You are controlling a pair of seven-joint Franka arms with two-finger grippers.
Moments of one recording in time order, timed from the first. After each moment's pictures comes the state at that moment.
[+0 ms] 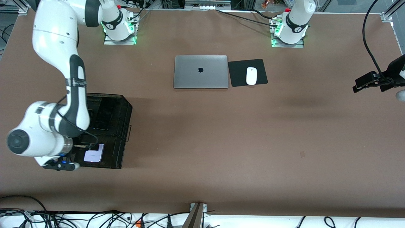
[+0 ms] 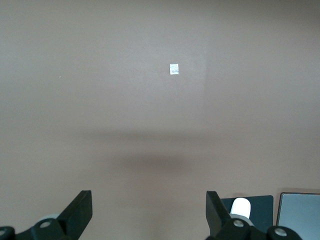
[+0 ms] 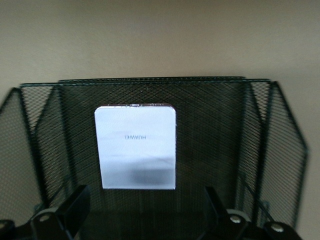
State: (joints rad) left arm -0.02 0.10 0.09 -1.51 -0.03 1.57 -0.01; right arm 0.32 0.87 -0.51 -1.14 0.39 1.82 -0.08
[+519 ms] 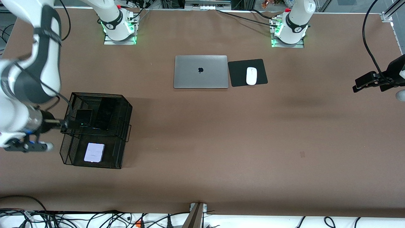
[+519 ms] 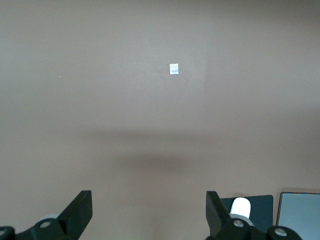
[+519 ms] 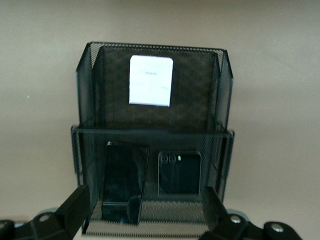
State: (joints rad) left arm -0.02 0.10 0.09 -1.51 -0.03 1.57 -0.01; right arm 0.39 0.56 -0.52 -1.17 0.22 1.55 -0.08
